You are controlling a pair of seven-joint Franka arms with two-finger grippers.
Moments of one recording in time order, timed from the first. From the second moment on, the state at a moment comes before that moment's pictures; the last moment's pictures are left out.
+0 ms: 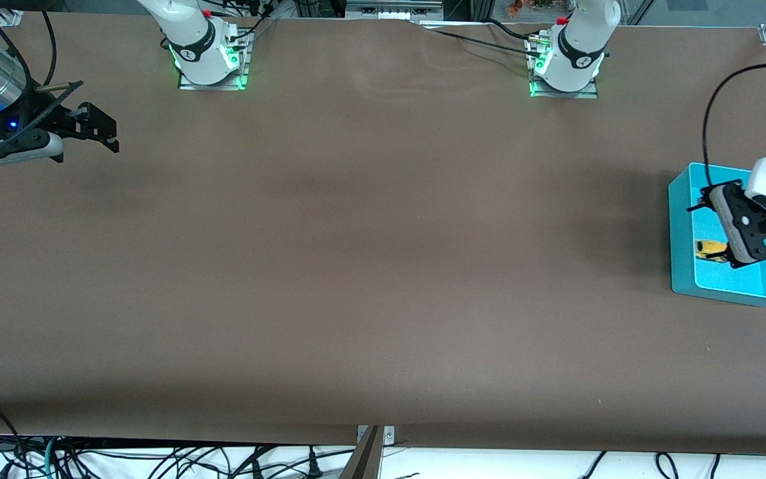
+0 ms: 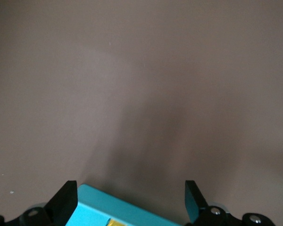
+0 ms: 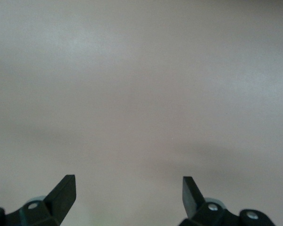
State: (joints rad) left arm 0.23 0.24 -0.11 -1.67 -0.07 1.78 1.31; right arm -0.13 -0.13 0.18 -1.85 0.03 1.71 -0.16
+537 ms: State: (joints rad) left arm 0.06 0.17 -0.12 -1.59 -0.10 1.71 0.52; right arm -0.12 -0.13 0.18 -1.85 0.03 1.71 -0.16
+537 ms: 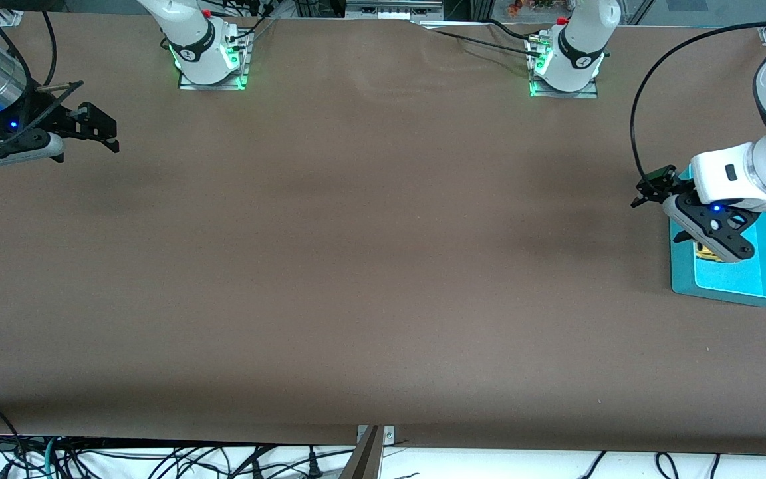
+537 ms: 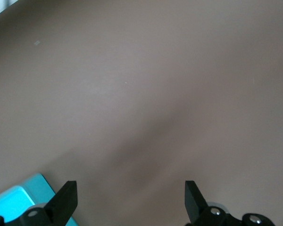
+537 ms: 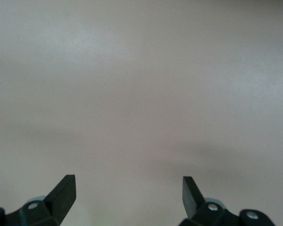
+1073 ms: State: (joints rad) left arm 0.03 0.12 -0.11 -1.56 -0.09 1.56 0.03; right arm -0.12 -0.13 0.18 -1.85 0.03 1.71 -0.16
